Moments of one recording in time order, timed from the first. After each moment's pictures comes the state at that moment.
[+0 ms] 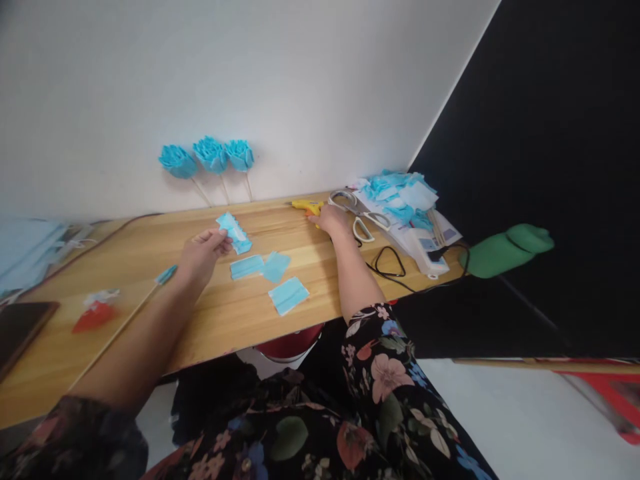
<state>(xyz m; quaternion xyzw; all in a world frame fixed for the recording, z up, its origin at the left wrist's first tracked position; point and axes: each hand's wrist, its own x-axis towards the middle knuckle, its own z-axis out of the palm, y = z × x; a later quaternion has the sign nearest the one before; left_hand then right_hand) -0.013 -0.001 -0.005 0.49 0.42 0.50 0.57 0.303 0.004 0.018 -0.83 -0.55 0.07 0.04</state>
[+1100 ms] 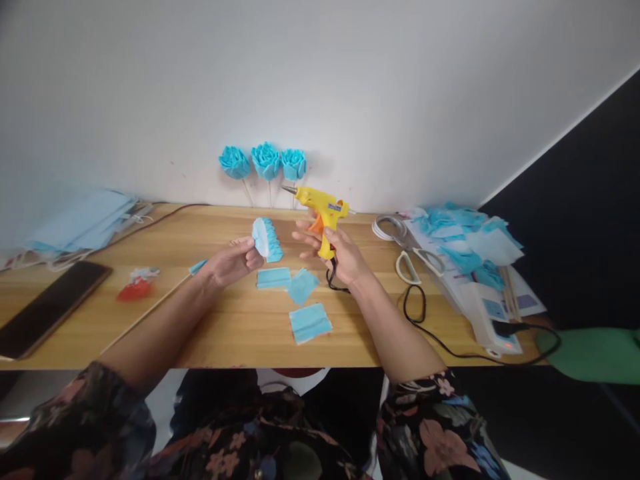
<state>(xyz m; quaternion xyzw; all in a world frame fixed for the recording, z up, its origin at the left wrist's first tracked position) -0.026 0.001 0.000 0.42 0.23 0.40 0.78 0.226 -0.031 0.027 -0.33 -0.47 0.61 0.54</state>
